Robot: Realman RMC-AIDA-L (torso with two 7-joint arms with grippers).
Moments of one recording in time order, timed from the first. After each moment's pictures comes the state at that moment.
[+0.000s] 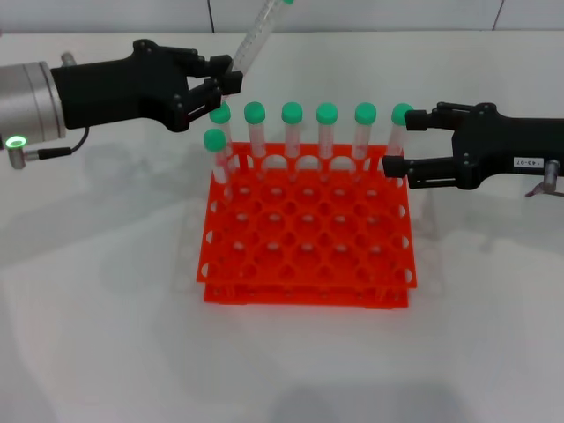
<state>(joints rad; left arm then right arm) -0.59 -2.07 0.76 0.78 1.86 1.47 -1.37 0.47 2.01 -1.14 -0.89 -1.65 -1.37 1.55</state>
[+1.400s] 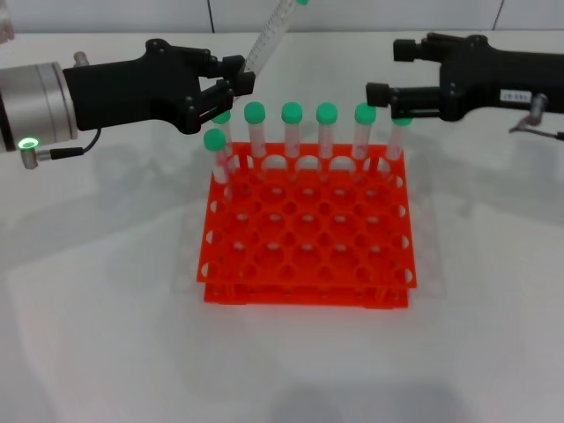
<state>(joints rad) -0.60 -2.07 0.78 0.76 1.84 1.47 -1.33 0.56 2.01 -1.11 -0.90 -1.59 -1.33 1.57</state>
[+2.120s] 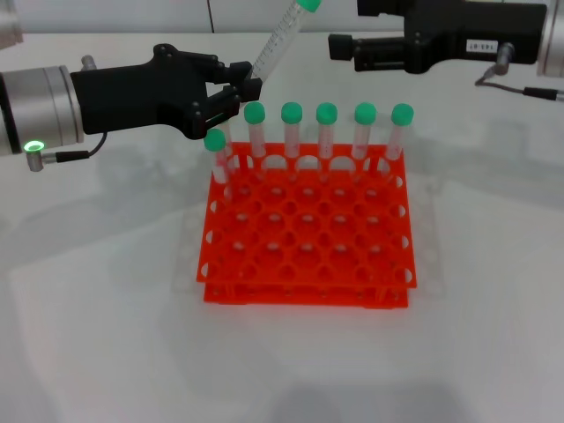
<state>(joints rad) -0.60 -2.08 0.80 0.76 1.83 1.47 -1.34 0.66 2.01 -1.11 -0.89 -1.57 -1.30 1.63</state>
